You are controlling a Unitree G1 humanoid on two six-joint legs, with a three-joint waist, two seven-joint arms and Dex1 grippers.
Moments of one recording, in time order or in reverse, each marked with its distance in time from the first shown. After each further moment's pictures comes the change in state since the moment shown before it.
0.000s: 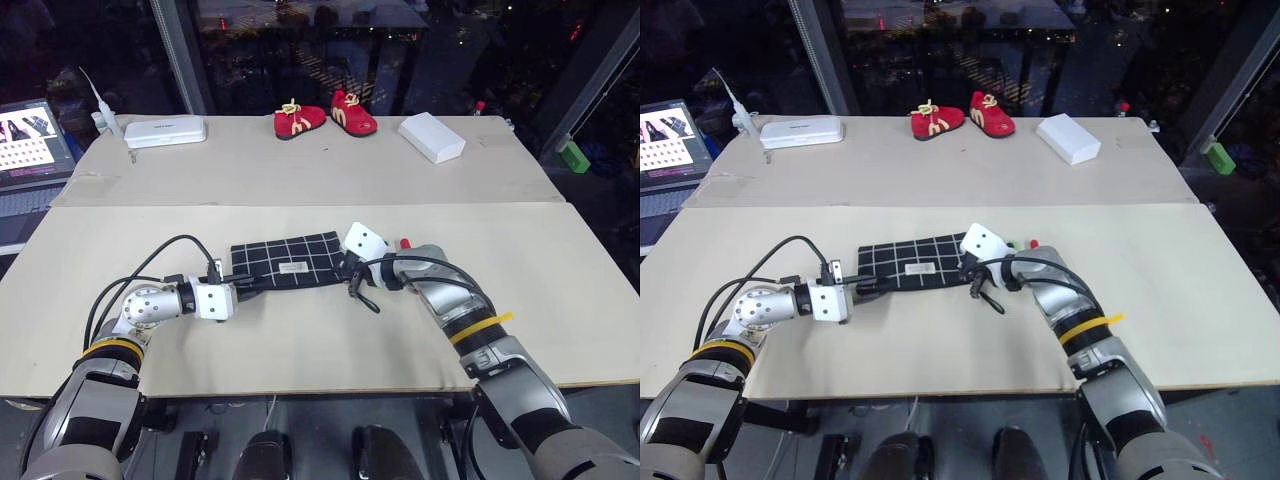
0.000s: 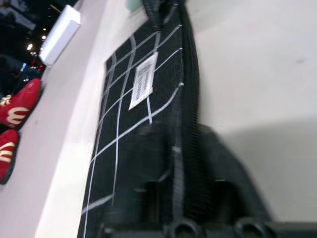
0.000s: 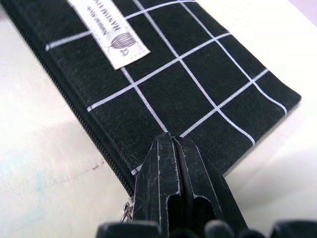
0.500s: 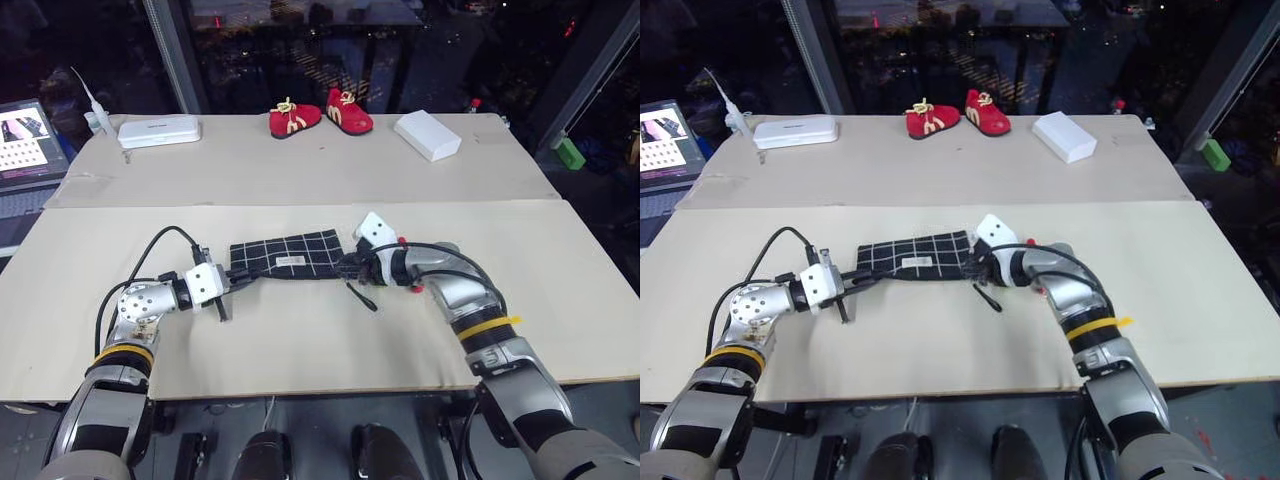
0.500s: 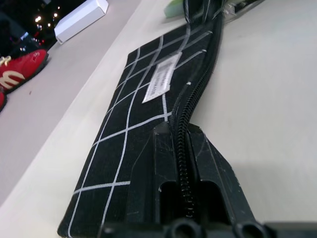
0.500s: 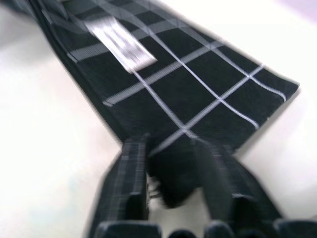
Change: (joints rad) left arm 0.068 -0.066 0.120 -0.131 -0.244 0.317 -0.186; right arm -0.014 -0.004 -0.168 -0.075 0.209 0.175 0.104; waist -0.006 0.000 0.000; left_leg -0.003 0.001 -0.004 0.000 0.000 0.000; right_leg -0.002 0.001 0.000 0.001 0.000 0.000
